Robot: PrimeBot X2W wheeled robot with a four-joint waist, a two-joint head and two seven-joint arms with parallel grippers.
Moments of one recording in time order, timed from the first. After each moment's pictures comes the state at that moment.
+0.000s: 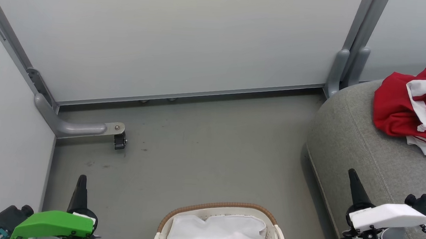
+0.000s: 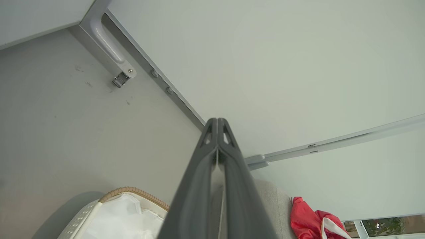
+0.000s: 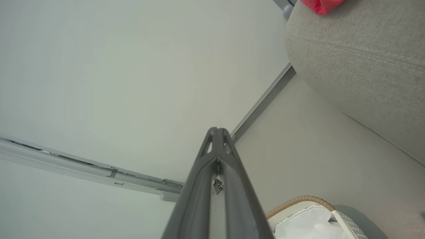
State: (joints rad) left arm -0.03 0.05 0.02 0.27 -1.12 -0.08 -0.03; right arm -0.12 -0.04 -0.04 0.31 1.05 0.13 -0.03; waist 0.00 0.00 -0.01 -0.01
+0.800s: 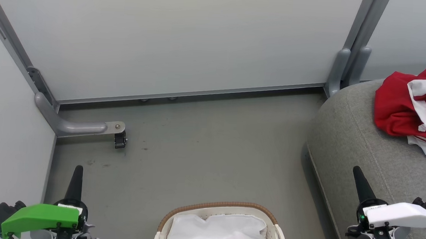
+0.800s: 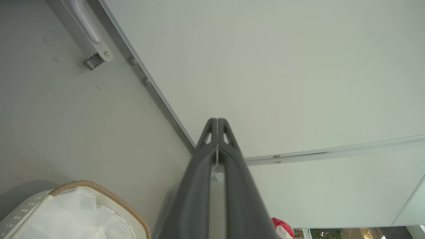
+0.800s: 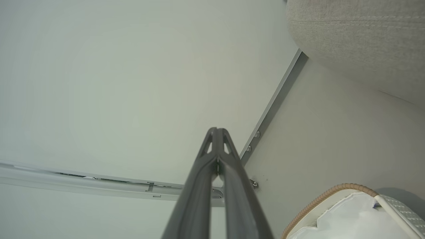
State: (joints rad) left arm -0.06 0.05 0.06 0.26 -1.33 -0.10 0.03; right arm -0.12 -0.05 -0.07 0.29 1.28 0.13 0.03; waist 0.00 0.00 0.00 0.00
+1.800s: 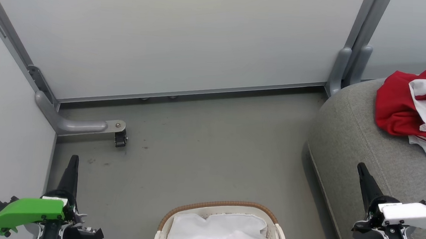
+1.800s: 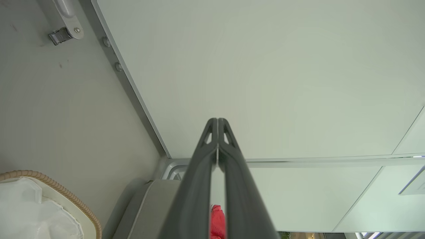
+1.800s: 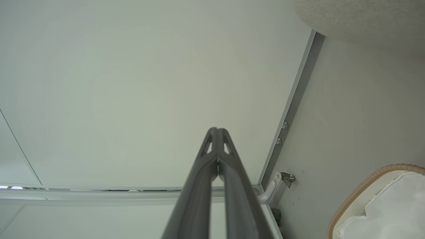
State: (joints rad) left arm -0.09 0.05 0.10 0.25 -1.53 -0.12 0.09; right arm -0.11 -0.05 -0.10 0.26 1.52 0.13 0.09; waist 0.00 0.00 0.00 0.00
